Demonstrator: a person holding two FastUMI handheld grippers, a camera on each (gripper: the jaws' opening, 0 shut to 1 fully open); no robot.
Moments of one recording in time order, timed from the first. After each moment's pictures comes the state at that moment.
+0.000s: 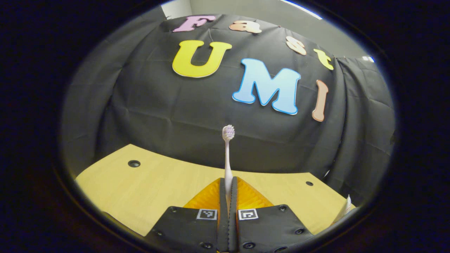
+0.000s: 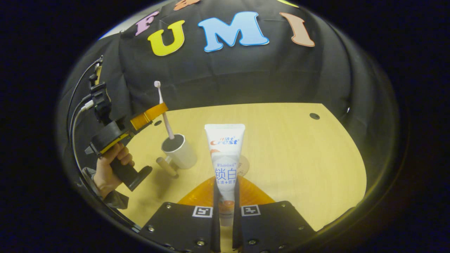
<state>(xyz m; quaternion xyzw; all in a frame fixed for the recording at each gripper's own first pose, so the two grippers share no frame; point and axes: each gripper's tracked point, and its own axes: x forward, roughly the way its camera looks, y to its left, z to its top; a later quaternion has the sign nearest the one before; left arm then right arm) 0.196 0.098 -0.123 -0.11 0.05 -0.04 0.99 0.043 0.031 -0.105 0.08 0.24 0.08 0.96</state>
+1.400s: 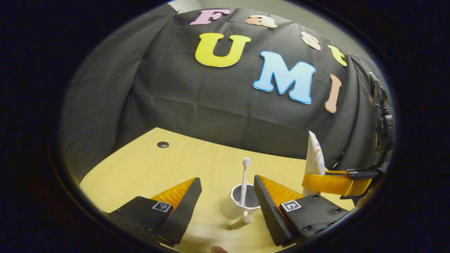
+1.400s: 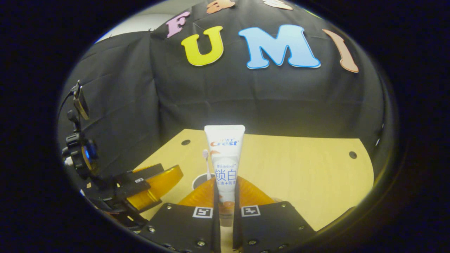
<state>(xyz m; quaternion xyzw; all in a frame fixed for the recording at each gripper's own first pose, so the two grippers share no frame) 0.097 0.152 -0.136 -0.13 0.12 0.03 0.98 0.131 0.132 -0.016 0.04 0.14 0.21 0.97</state>
